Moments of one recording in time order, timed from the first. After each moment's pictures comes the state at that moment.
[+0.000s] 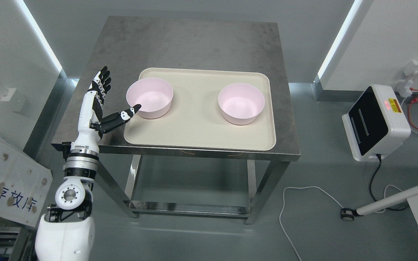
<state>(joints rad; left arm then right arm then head) -0.25 0.00 0.12 -1.61 -0.08 -0.07 -0.08 0.00 0.00 0.00 0.00 0.00 0.03 0.01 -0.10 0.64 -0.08</state>
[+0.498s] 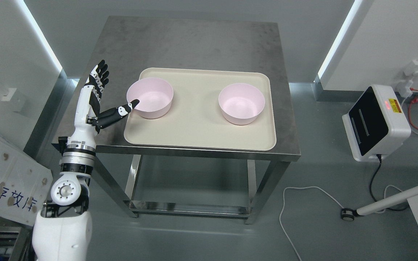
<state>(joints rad) -0.32 0.01 0.14 -1.59 -0.08 -0.10 -0.17 0.00 0.00 0.00 0.00 0.00 0.03 0.01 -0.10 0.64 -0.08</state>
